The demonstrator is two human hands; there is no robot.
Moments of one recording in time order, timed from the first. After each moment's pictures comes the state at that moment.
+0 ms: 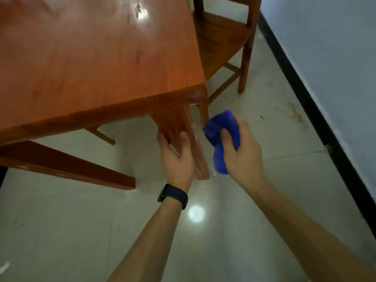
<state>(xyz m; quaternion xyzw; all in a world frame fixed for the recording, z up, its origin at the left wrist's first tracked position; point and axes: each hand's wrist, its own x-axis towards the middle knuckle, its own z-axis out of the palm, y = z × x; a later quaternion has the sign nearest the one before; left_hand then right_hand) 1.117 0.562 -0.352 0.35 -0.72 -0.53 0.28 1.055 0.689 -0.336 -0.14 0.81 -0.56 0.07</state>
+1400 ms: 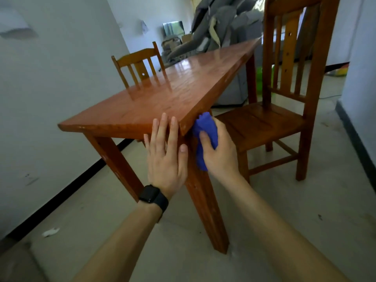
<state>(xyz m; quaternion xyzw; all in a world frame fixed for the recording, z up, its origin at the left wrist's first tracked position) 1.110 0.602 -0.265 0.25 -0.85 0.08 0.45 0.976 0.663 -0.285 -0.44 0.60 -0.67 0.03</state>
